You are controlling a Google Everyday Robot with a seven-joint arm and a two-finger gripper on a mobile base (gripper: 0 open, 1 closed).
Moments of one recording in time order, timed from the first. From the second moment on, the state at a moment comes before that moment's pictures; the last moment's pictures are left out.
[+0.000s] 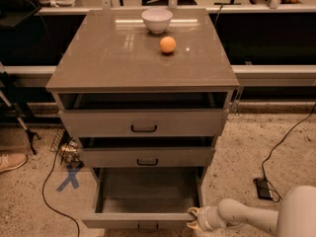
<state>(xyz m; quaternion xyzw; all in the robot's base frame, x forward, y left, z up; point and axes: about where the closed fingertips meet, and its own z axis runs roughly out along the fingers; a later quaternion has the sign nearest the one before) 0.440 -0.155 0.166 -0.63 0.72 0.17 0.24</state>
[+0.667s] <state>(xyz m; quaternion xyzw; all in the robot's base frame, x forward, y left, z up) 0.429 -0.163 0.172 -0.61 0.73 0.17 0.25</state>
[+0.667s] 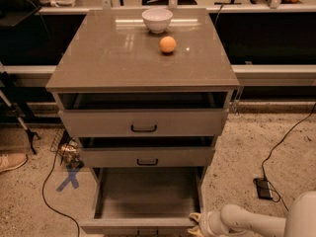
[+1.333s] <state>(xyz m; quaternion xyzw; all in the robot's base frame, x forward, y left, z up) 0.421 -0.171 0.173 -0.60 0.74 0.17 0.25</state>
